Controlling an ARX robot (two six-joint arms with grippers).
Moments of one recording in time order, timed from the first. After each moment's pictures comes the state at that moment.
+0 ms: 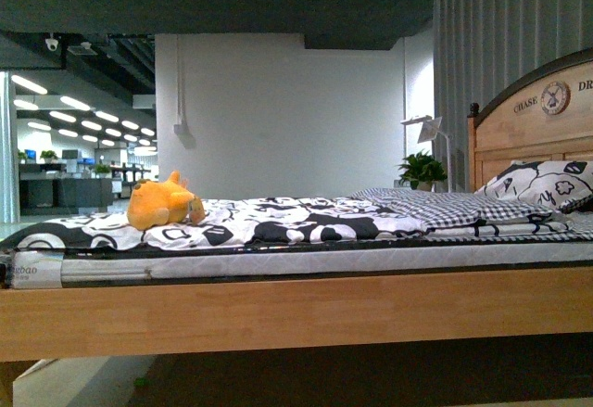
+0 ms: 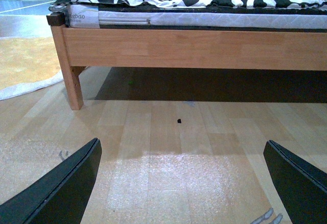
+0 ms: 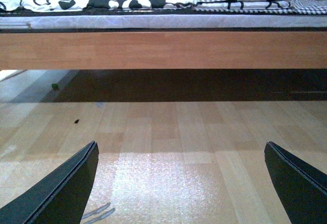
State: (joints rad) left arm 0.00 0.00 0.01 0.00 0.00 -0.01; right arm 0.00 0.00 0.01 0.00 0.00 0.00
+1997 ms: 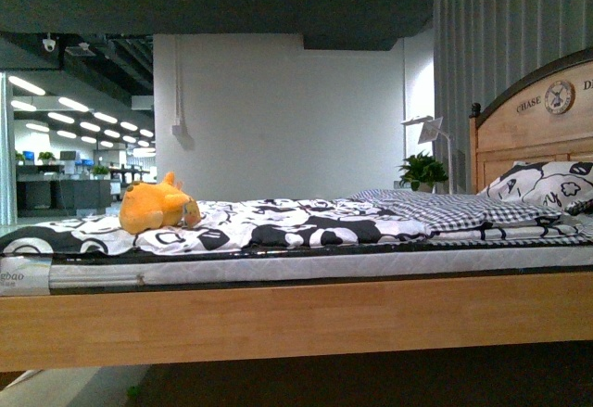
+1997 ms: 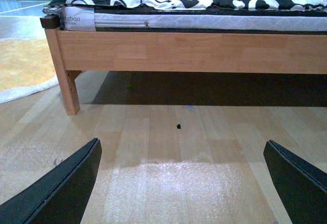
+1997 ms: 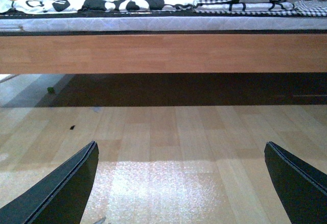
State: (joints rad) left arm 0.00 0.00 0.01 0.00 0.00 -0.01; right arm 0.00 0.00 0.01 0.00 0.00 0.00
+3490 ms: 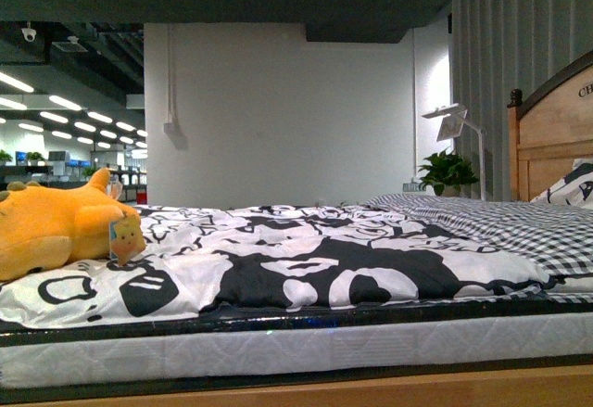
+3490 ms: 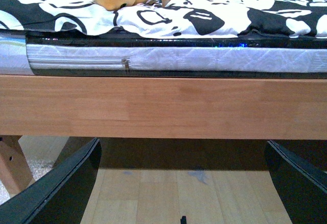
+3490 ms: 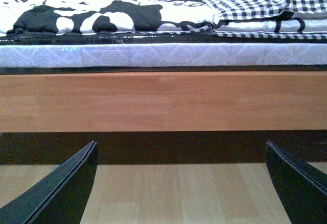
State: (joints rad) left arm 0.00 0.00 0.01 0.00 0.00 -0.01; right arm 0.00 0.00 0.01 0.00 0.00 0.00
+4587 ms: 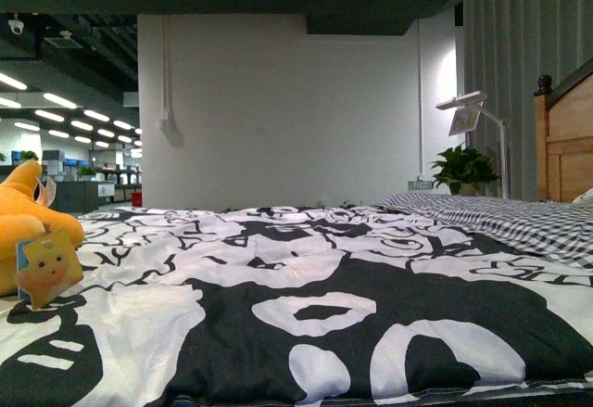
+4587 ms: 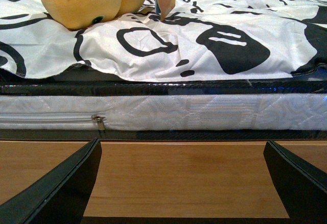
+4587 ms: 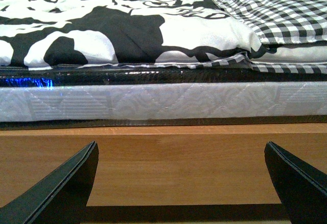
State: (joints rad) left arm 0.00 0.00 0.01 0.00 0.00 -0.01; right arm 0.00 0.00 0.01 0.00 0.00 0.00
